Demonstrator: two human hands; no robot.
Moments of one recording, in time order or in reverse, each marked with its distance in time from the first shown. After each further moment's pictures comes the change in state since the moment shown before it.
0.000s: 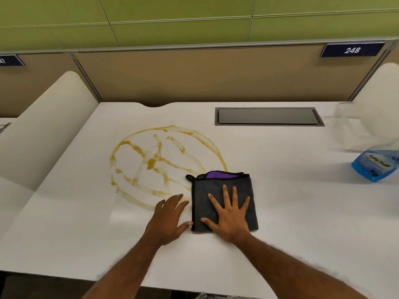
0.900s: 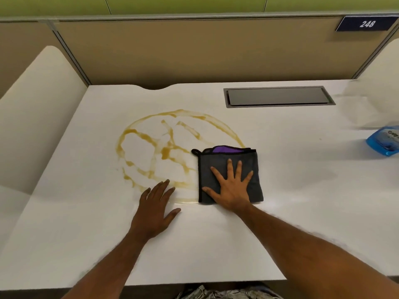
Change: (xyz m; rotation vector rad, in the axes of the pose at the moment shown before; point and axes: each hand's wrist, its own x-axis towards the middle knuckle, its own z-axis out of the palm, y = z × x) left_hand -0.029 -0.144 0.006 -0.004 0.124 0.051; right_hand 0.066 -0.090 -0.003 -0.016 -0.006 0.174
